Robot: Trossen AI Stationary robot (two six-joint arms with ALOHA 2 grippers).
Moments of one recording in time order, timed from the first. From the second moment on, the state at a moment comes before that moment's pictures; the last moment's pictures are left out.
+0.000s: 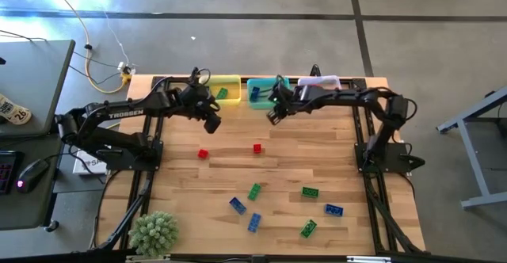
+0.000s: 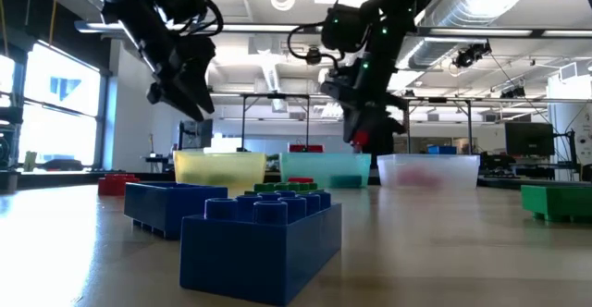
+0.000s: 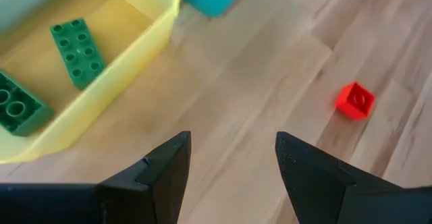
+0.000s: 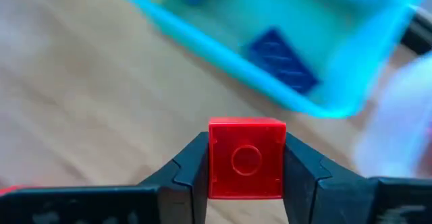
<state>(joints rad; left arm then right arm) 0.57 1.20 0.76 -0.47 0.02 -0.27 -0.35 1.76 1.28 -0.66 0.27 0.50</state>
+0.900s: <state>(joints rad) 0.40 1.20 0.76 -0.63 0.02 -0.59 -0.79 1.72 1.28 -0.93 0.21 0.24</state>
